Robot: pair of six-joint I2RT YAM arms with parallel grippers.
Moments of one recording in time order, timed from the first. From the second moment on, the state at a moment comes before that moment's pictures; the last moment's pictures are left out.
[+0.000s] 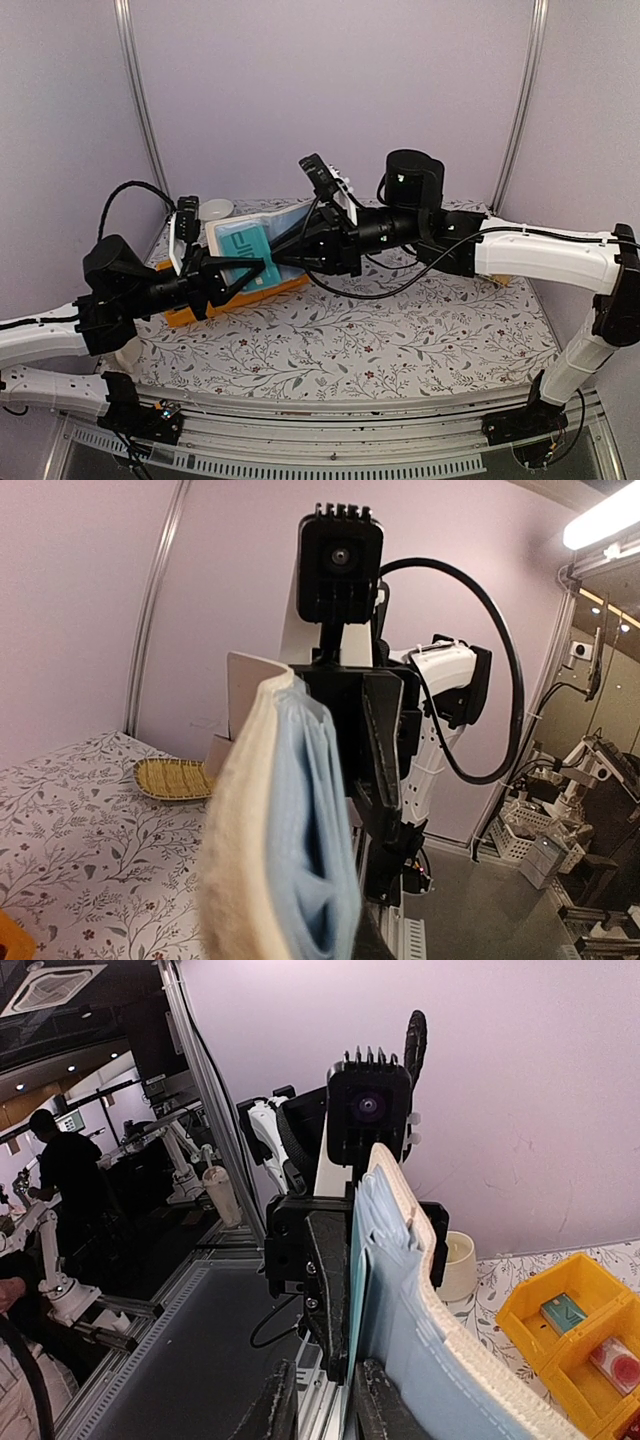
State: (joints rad) left arm -0.96 0.84 0.56 0.50 0.36 -0.37; right arm 1.03 1.62 1.36 0.25 -0.83 0.23
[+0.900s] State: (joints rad) left arm -0.95 0.84 0.55 0.46 0.33 -0.31; right arm 1.01 1.66 1.42 0.11 -0.87 0.21
